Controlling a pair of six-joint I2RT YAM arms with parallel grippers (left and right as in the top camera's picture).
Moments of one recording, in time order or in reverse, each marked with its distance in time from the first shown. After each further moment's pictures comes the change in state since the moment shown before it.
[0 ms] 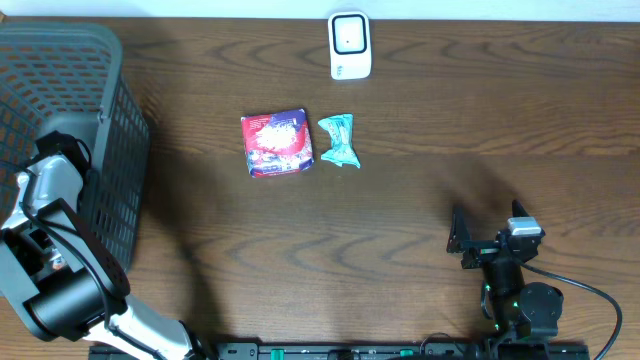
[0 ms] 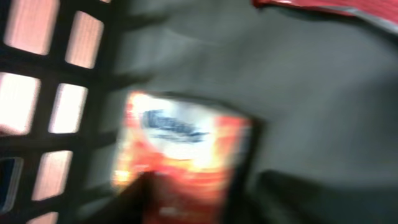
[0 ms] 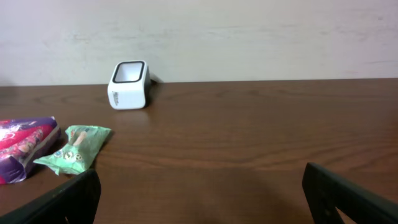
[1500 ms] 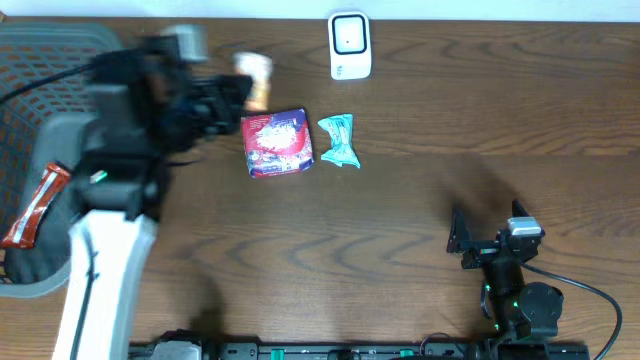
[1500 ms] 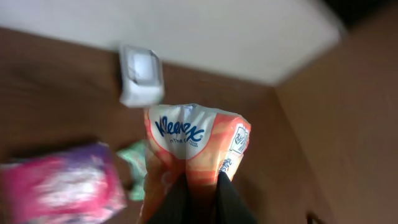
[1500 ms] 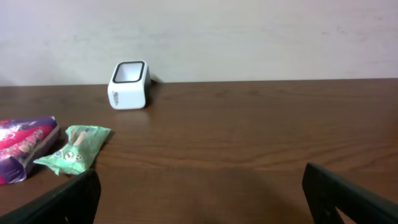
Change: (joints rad) left arm -0.636 -0.605 0.142 0.421 1.116 0.779; right arm 0.000 0.000 0.000 0.000 0.000 0.000
